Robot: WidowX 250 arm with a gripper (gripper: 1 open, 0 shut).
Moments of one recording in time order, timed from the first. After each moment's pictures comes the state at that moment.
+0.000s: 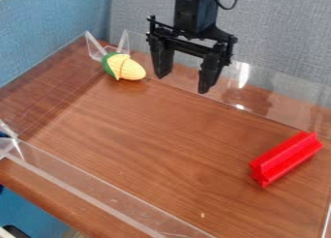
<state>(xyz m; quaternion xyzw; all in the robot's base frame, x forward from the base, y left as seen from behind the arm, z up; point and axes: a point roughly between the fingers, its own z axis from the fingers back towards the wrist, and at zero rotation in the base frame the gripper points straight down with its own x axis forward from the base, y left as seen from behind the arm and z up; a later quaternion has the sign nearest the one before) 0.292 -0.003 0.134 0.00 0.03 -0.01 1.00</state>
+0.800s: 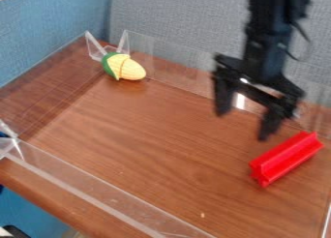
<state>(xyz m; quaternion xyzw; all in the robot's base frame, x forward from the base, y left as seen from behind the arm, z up) 0.287 -0.098 0.101 -0.01 0.04 -0.15 0.99</state>
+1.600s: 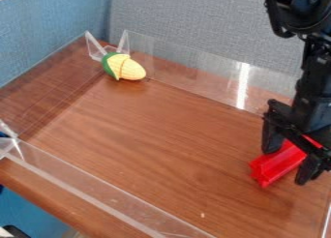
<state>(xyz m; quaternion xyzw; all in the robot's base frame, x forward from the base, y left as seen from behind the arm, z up) 0.314 -0.136 0.043 -0.02 0.04 -0.26 0.96</state>
